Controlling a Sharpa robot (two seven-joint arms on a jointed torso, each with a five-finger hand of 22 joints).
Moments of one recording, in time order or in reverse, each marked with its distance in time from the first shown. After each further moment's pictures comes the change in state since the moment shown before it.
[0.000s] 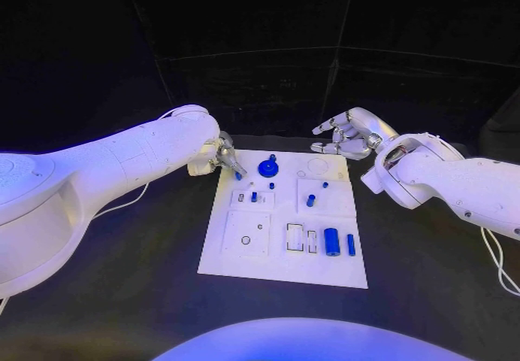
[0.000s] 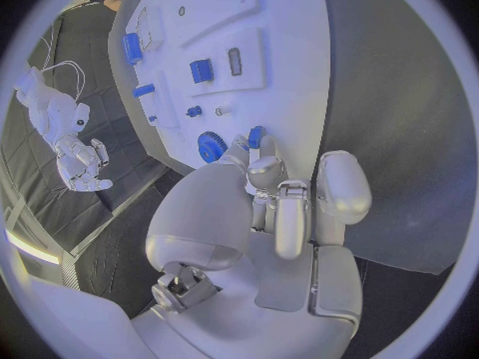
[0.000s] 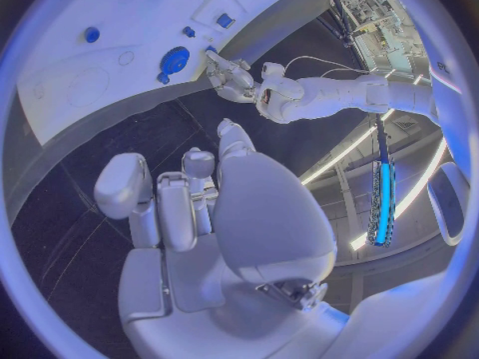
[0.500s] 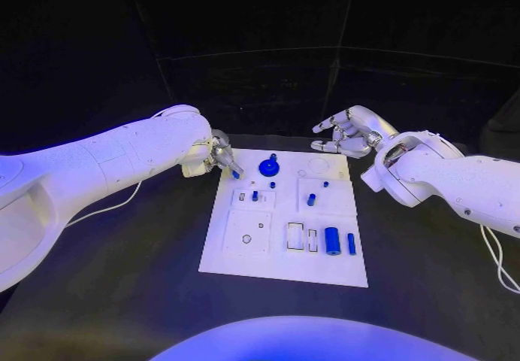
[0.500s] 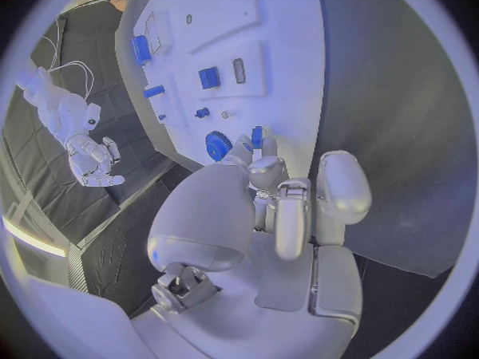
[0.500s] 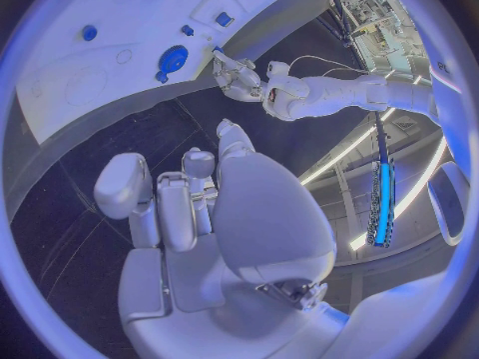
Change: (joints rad) left arm 0.007 -0.090 0.002 0.131 0.026 -0.049 0.006; left_hand 0.039 0.018 0.021 -0.021 -0.007 0.000 0.000 0.005 0.000 0.000 -0.007 -0.008 -0.009 0.004 -0.004 0.000 0.000 0.000 0.000 0.000 0.000 -0.002; right arm 0.000 -0.001 0.000 -0.004 0.002 0.001 0.000; right_hand 0.004 0.004 0.000 0.000 0.005 0.000 0.000 0.000 0.000 0.000 0.000 0.000 -0.001 0.000 0.000 0.000 0.000 0.000 0.000 0.000 0.000 0.000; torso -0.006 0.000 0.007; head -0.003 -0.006
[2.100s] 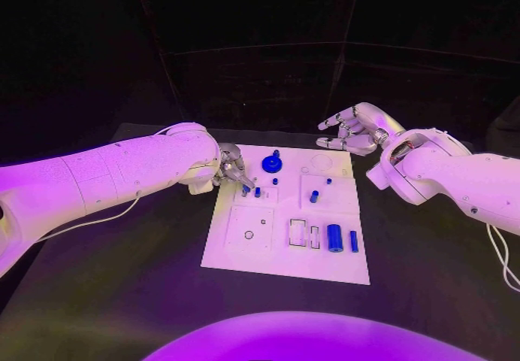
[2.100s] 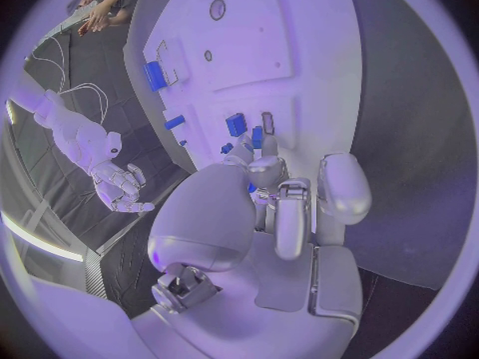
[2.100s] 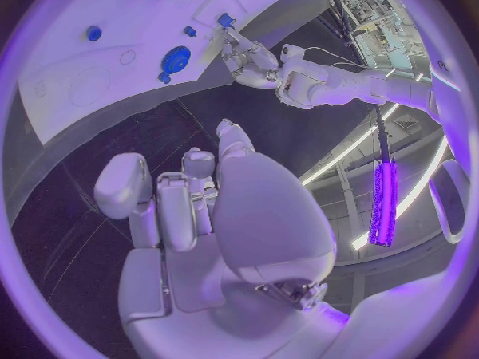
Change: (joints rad) left arm -0.044 -0.141 0.000 0.317 -0.039 -0.120 -0.031; left_hand 0.015 -0.002 -0.003 -0.003 -0.001 -0.004 -0.004 0.000 0.000 0.004 -0.003 -0.010 -0.012 -0.004 -0.004 0.000 0.000 0.000 0.003 -0.003 0.000 0.009; right arm 0.000 0.000 0.000 -0.007 0.008 0.008 0.000; right_hand 0.000 0.000 0.000 0.000 0.000 0.000 0.000 0.000 0.000 0.000 0.000 0.000 0.000 0.000 0.000 0.000 0.000 0.000 0.000 0.000 0.000 0.000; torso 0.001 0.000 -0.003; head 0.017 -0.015
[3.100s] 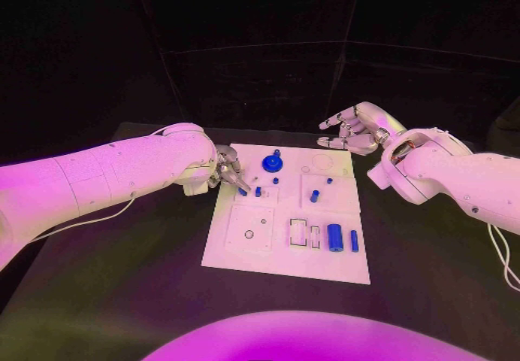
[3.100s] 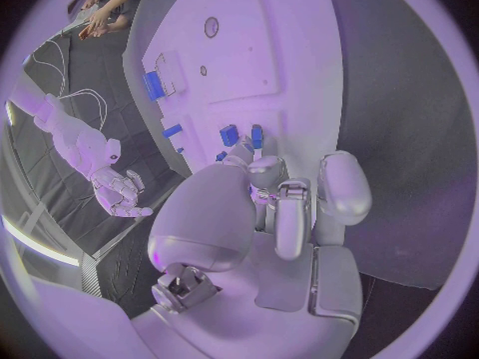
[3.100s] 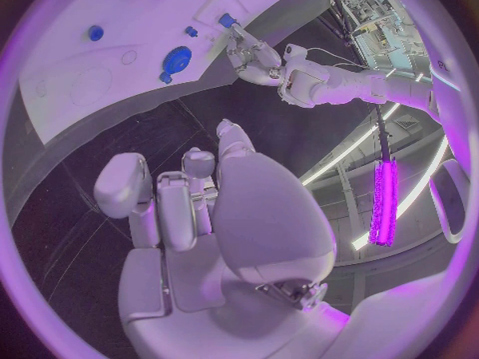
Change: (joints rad) left arm 0.000 -0.027 -0.001 0.023 -0.010 0.037 -0.017; left_hand 0.004 0.001 0.000 0.000 0.001 -0.002 0.002 0.001 0.000 0.004 -0.004 0.000 0.010 0.000 0.000 0.000 0.000 0.000 0.003 -0.003 0.000 0.001; right arm 0.000 0.000 0.000 -0.003 0.001 0.002 0.000; right_hand 0.000 0.000 0.000 0.000 0.005 0.000 0.000 0.000 0.000 0.000 0.000 0.000 -0.001 0.000 0.000 -0.006 0.001 0.000 0.000 0.000 -0.004 -0.003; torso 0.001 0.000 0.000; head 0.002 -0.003
